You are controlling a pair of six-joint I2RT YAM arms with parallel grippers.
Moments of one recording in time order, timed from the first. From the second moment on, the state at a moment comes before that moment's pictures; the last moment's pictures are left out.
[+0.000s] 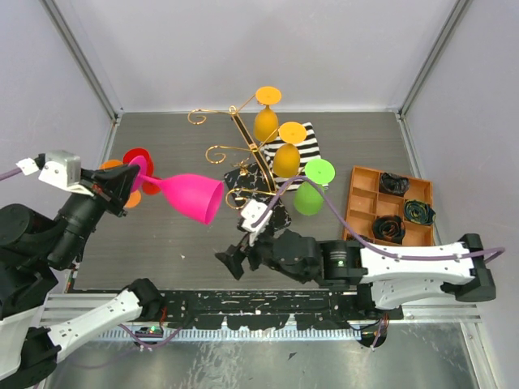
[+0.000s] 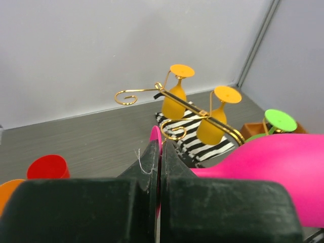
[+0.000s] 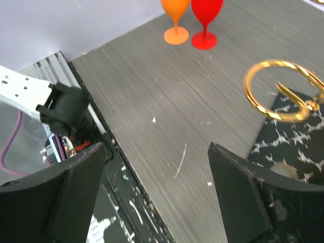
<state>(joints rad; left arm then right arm) -0.82 0.62 1.43 -0.66 -0.39 -0.08 1.51 1.15 1.03 -0.07 0.49 0.20</state>
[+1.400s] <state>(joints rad) -1.49 1.17 1.56 -0.57 -0.44 0.55 1.51 0.70 1.19 -0.65 0.54 0.48</state>
